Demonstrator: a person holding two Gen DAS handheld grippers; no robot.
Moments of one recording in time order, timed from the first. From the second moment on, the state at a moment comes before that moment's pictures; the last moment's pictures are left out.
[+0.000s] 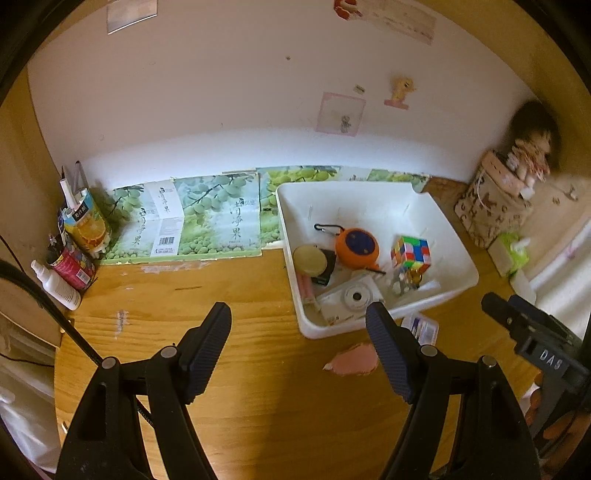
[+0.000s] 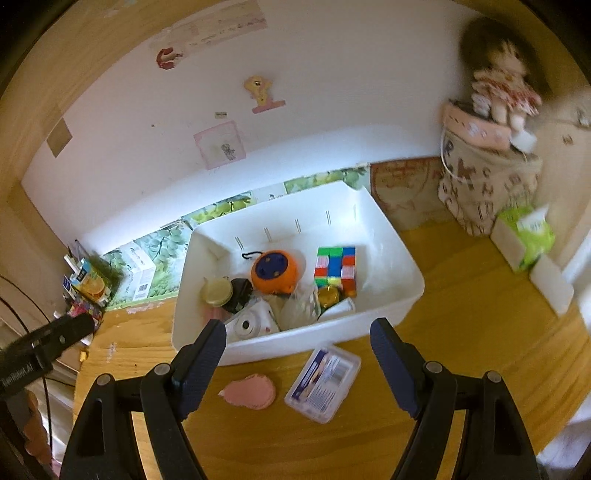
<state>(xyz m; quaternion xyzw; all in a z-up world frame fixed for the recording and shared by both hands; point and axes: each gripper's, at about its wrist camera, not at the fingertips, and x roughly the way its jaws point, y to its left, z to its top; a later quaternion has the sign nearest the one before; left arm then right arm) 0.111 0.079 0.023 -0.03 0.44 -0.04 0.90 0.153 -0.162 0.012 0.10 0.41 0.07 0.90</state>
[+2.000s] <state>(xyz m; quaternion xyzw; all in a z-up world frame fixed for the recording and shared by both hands) 0.120 0.011 -0.119 0.14 0.57 -0.16 0.79 0.163 -0.213 -0.148 0.39 0.61 -0.03 0.69</state>
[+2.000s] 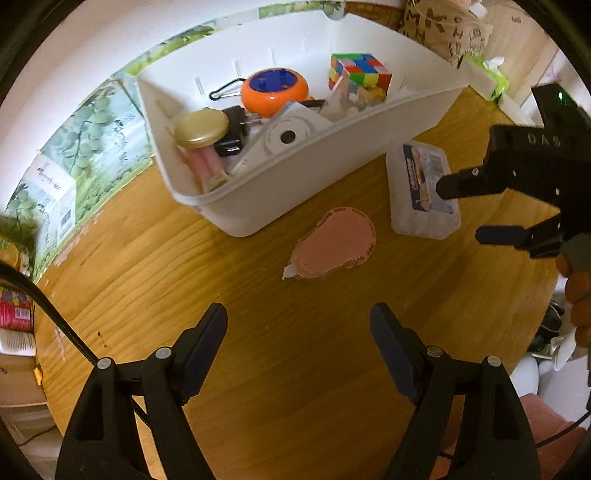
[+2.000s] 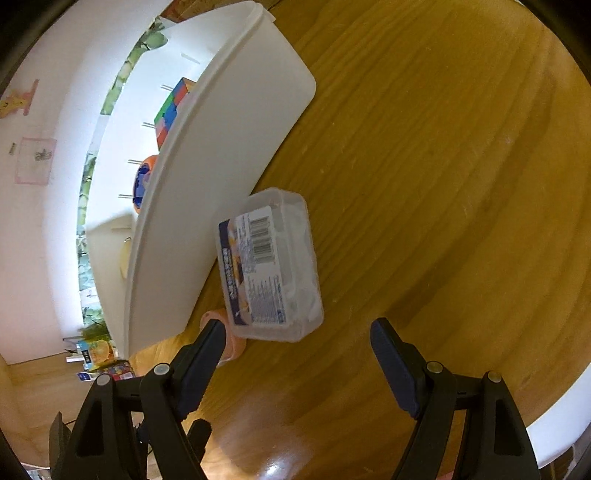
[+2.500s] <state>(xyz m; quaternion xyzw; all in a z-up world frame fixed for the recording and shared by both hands) 0.126 -0.020 -0.138 0.20 0.53 -0.19 0.80 0.201 -0.203 -0.150 0.31 0.64 -0.02 0.71</state>
